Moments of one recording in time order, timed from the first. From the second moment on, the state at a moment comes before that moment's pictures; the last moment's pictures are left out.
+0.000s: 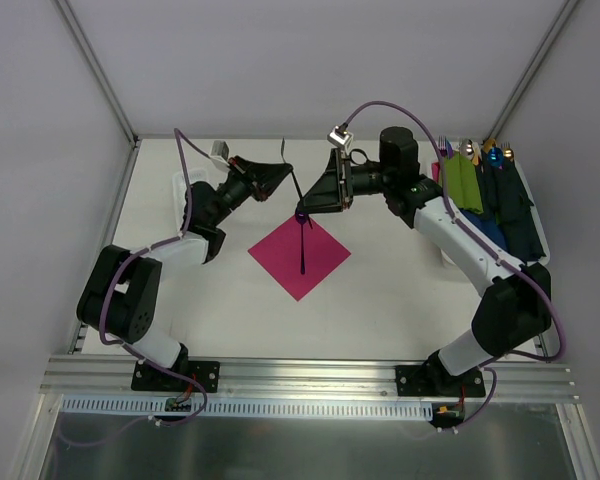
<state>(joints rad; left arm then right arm) -0.34 1.57 0.78 1.09 0.46 -1.62 0.49 1.54 1.34 -0.04 -1.14 0.86</state>
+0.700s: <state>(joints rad) -0.35 1.59 0.86 1.09 0.45 -1.66 0.30 1.54 1.35 -0.02 -1.12 0.89</state>
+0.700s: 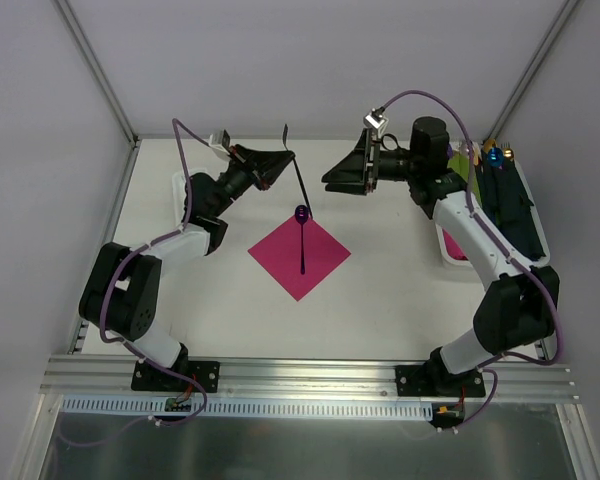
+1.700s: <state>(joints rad) -0.43 1.60 0.94 1.13 0.41 -1.64 0.46 1.61 1.20 0.60 -1.16 1.43</state>
